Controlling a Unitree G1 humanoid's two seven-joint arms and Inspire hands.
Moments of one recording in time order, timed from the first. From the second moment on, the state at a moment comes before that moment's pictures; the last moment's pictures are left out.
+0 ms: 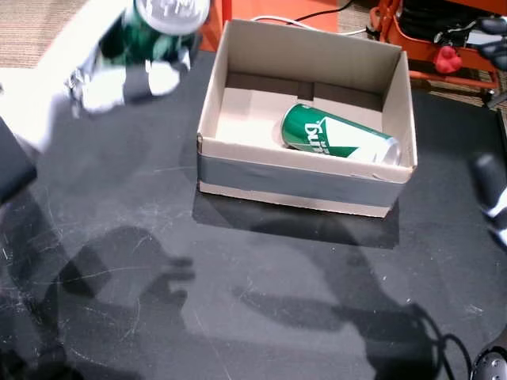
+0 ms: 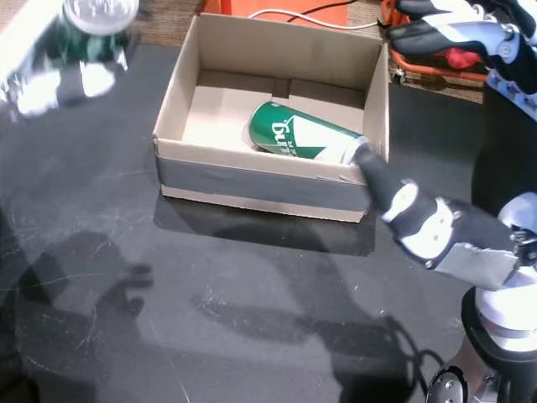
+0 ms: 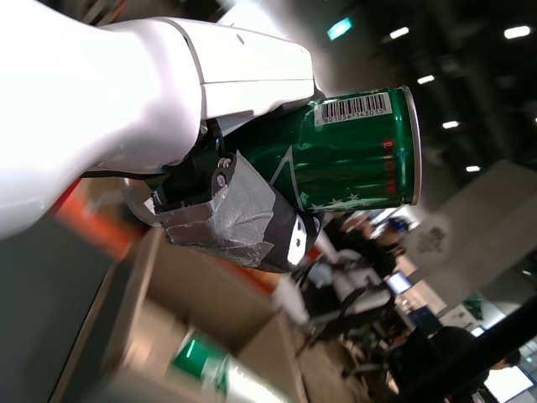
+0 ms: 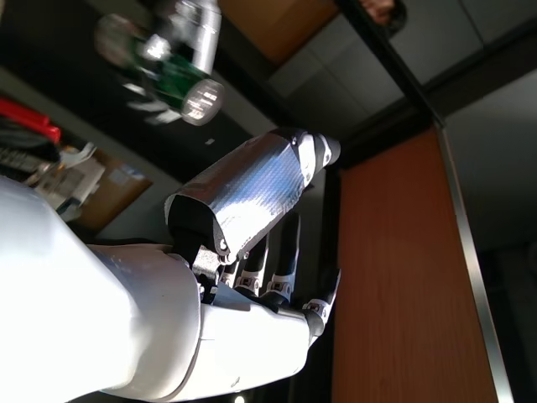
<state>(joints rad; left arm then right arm) -0.92 0.42 0.06 1.09 0.09 -1.06 -0.39 -0.24 -0.09 -0.13 0.18 0.37 -1.18 0.52</state>
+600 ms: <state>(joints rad) -1.28 0.45 -0.45 1.28 0.80 -0.82 0.21 -0.33 -0.15 0.02 0.32 0.45 -1.31 0.51</state>
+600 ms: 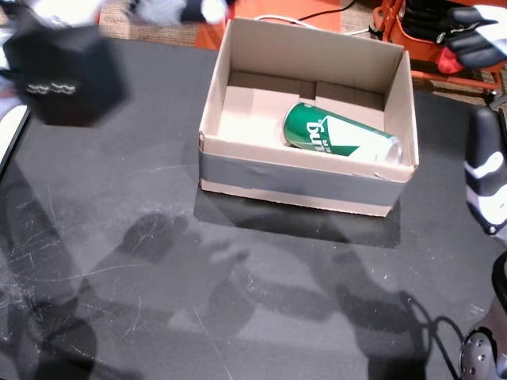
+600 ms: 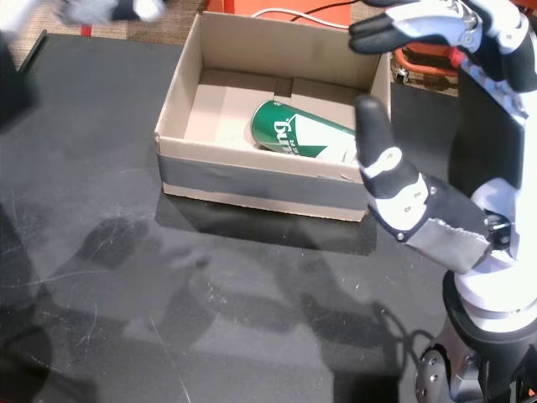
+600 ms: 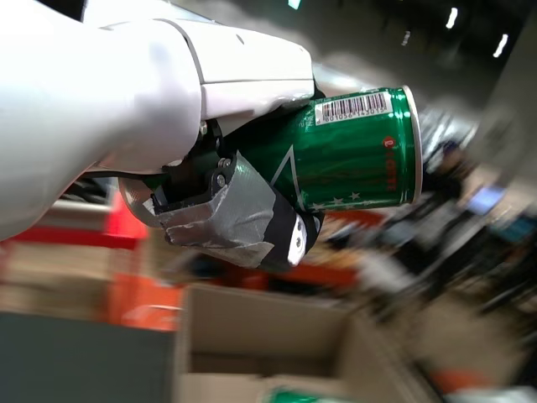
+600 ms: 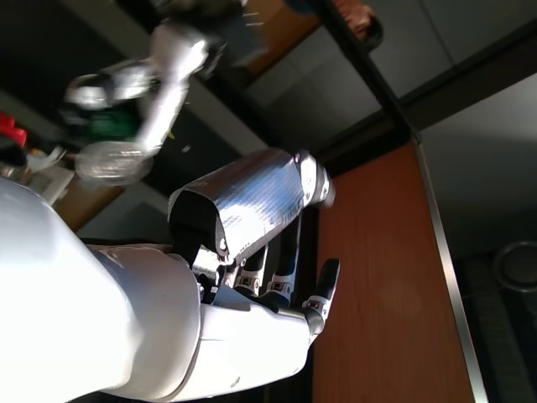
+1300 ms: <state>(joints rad) -1.27 0.21 -0.72 1.40 1.02 -0.50 0.32 -0.22 -0.17 0.10 0.16 0.57 -1.13 0.56</state>
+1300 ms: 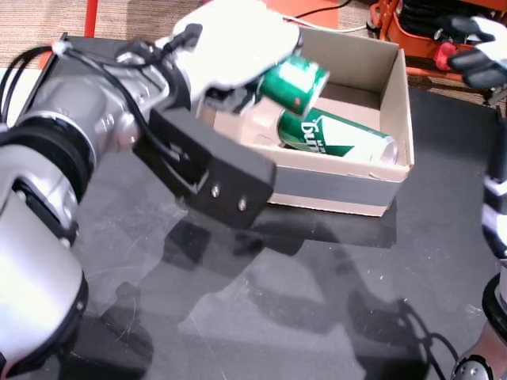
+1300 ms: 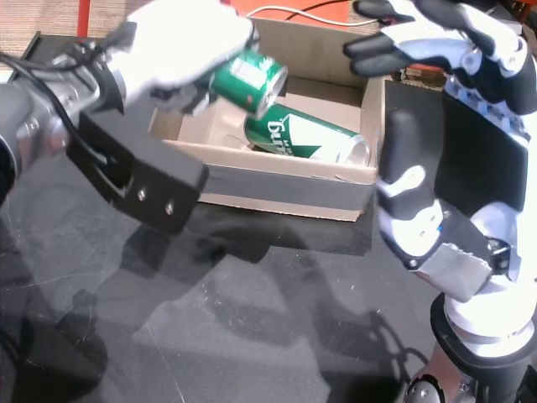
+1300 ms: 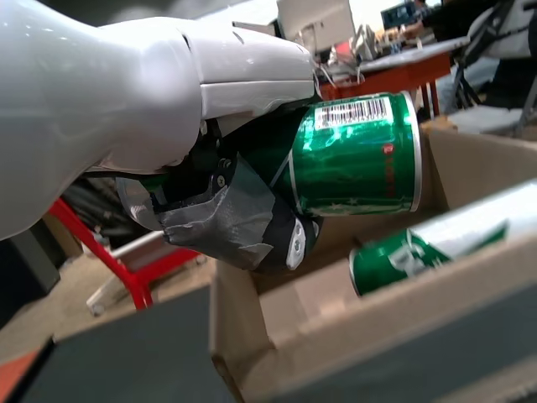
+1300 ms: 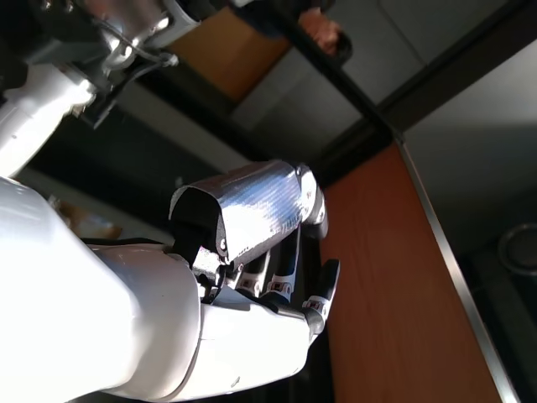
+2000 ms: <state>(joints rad) -1.24 0.19 -0.62 1.40 0.87 -0.50 0.13 -0.17 -0.07 0.06 0.00 0.77 -0.84 0.78</state>
